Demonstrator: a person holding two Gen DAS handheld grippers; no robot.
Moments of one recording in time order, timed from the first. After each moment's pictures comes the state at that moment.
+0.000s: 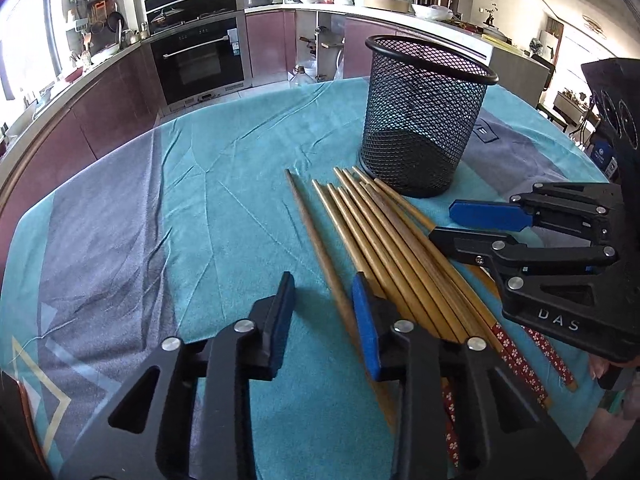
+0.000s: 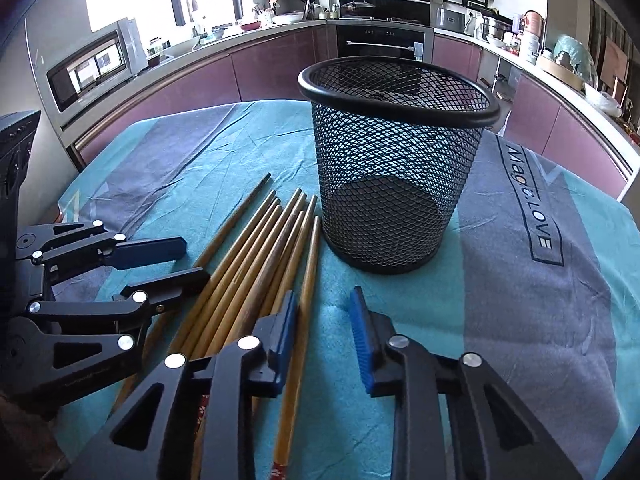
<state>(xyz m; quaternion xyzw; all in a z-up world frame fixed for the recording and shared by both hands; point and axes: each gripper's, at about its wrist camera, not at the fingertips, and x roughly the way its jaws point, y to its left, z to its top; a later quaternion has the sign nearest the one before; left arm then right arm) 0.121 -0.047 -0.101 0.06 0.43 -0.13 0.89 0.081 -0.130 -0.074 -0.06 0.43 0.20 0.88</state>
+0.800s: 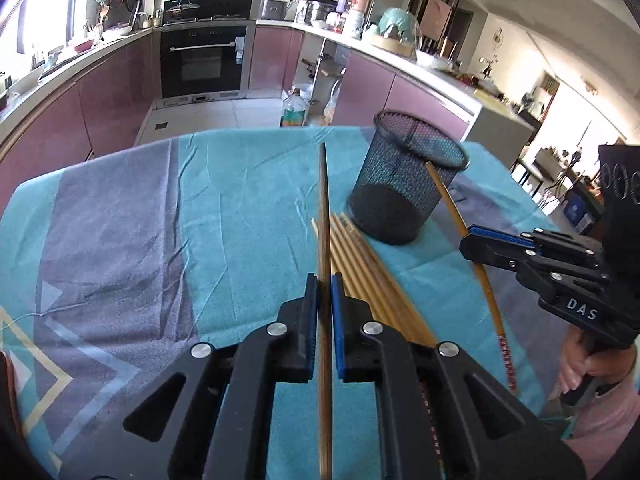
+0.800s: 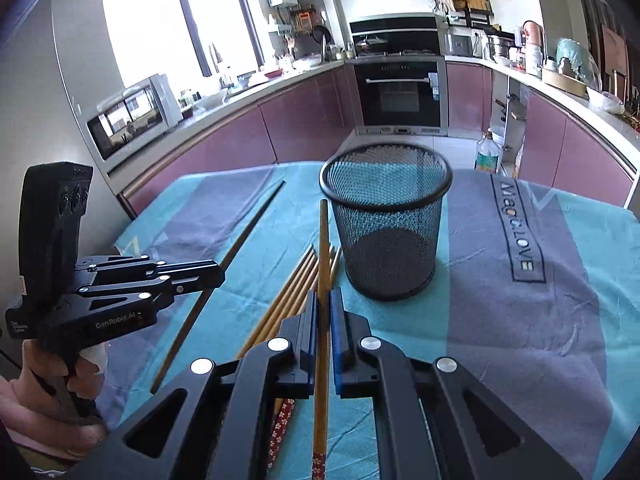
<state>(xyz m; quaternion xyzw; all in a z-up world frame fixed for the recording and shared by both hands) 0.100 -0.009 -0.050 -0.05 0.40 -0.17 0.90 0.054 -0.167 -0.017 0.02 0.36 0.26 0.89</state>
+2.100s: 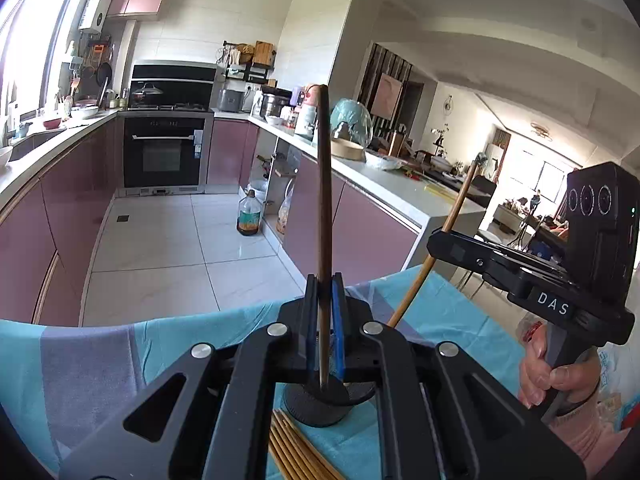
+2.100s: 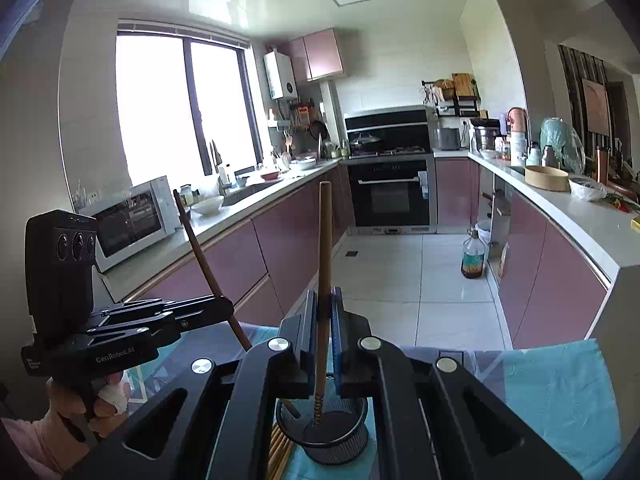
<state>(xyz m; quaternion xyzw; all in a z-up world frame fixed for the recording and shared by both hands) 0.157 -0.051 0.114 -0.06 0.25 -0.23 0.94 0.125 -0.218 0.103 0.04 0.21 0.25 0.94</state>
